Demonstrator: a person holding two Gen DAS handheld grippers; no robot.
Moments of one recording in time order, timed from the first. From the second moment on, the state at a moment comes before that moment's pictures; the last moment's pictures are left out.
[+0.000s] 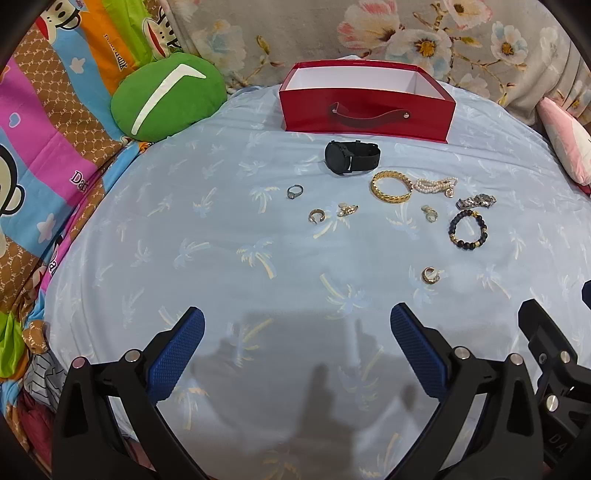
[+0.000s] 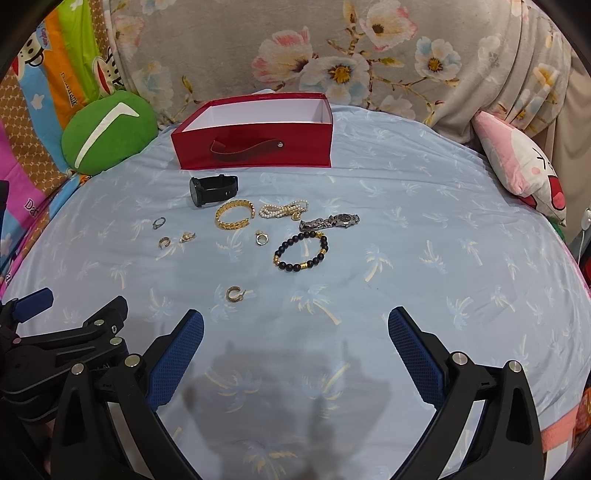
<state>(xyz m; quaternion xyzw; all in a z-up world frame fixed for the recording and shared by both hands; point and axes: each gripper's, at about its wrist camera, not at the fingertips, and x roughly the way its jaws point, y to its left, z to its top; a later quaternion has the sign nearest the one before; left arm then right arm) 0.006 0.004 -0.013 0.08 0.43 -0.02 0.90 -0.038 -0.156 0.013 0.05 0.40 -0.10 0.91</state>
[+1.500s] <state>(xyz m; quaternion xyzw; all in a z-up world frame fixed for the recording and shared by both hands) 0.230 -0.045 -0.039 0.05 0.44 -0.02 0.90 0.118 -0.262 -0.066 0.17 0.44 -0.12 0.87</state>
